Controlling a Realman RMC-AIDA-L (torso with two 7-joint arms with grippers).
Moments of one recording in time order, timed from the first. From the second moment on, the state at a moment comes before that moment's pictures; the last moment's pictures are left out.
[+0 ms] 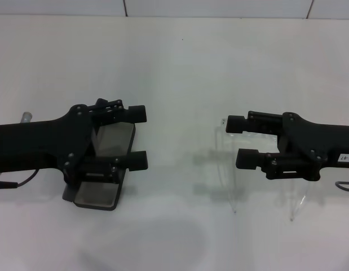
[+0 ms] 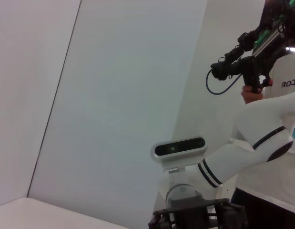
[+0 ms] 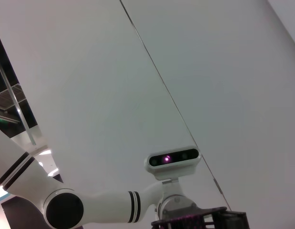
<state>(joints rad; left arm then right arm) -0.39 -1.96 1.04 0.63 1.48 1.93 -1.34 0.75 1.93 -2.32 -0.02 -0.23 -1.90 1.14</state>
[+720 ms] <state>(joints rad) -0.38 -1.97 0.96 0.64 1.47 1.93 -1.37 0.72 1.90 -2.30 0.01 -0.22 -1.94 1.09</state>
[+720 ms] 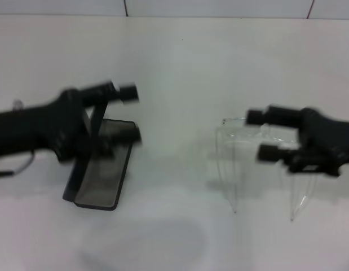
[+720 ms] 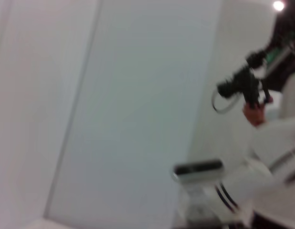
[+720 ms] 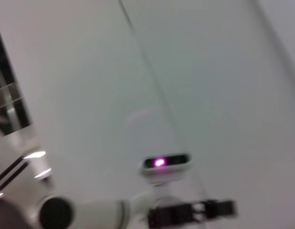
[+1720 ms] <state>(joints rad) -0.43 -2.09 1.41 1.92 2.60 1.60 -2.95 0.52 1.81 -2.00 0.03 -0.20 -1.95 0.92</state>
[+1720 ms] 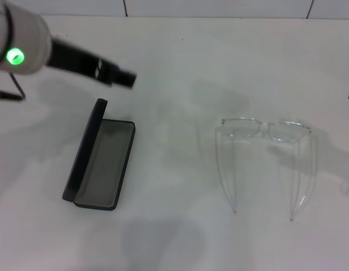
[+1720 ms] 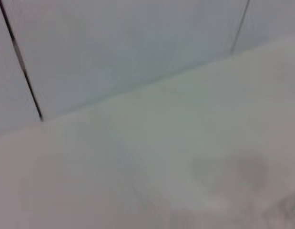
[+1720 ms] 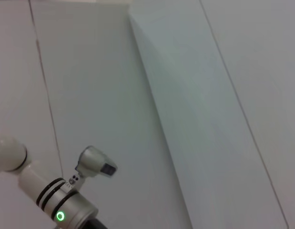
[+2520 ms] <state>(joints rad) -0.47 -2.10 1.51 1.69 2.80 1.64 -3.01 0.54 1.80 -2.00 0.01 -0.20 -1.96 0.90</state>
